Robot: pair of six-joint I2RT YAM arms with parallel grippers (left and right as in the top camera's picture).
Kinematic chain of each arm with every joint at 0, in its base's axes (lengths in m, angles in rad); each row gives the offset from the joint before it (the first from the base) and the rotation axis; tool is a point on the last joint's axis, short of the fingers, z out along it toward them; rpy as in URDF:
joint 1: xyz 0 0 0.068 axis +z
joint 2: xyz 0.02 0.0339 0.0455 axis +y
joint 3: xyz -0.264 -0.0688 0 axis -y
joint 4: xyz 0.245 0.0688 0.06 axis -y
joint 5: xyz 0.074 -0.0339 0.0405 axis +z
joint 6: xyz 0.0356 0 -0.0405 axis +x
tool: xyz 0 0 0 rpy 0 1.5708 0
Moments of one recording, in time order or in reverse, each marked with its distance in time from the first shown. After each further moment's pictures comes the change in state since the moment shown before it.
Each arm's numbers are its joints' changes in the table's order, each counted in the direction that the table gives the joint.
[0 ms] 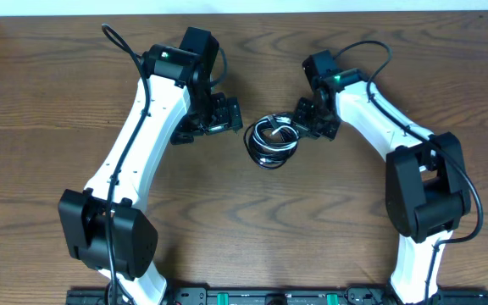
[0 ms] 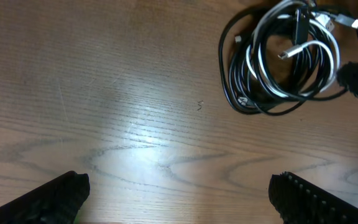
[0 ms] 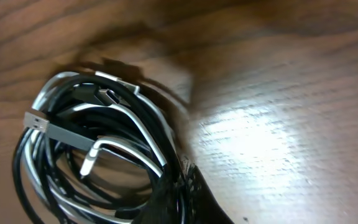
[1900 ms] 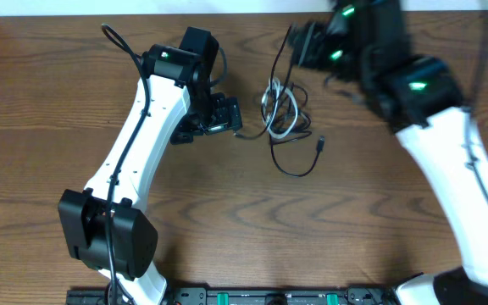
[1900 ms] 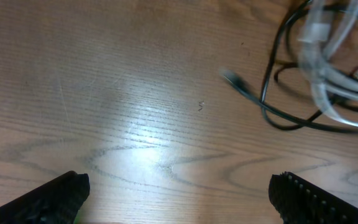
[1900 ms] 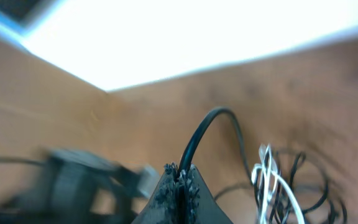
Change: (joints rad) left arm 0.000 0.000 0.000 0.000 0.003 0.000; right arm 0.055 -0.480 0.356 0.134 -0.020 -0.109
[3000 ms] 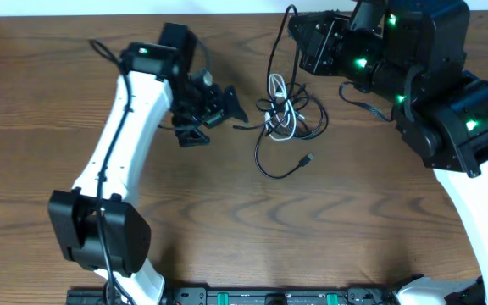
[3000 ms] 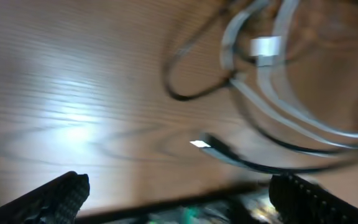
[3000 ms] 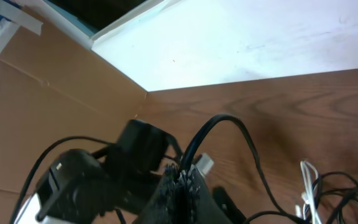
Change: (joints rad) left arm 0.106 0.000 0.000 0.009 -0.410 -0.029; right arm 0.081 -0.081 0.068 -0.046 0.038 0.003
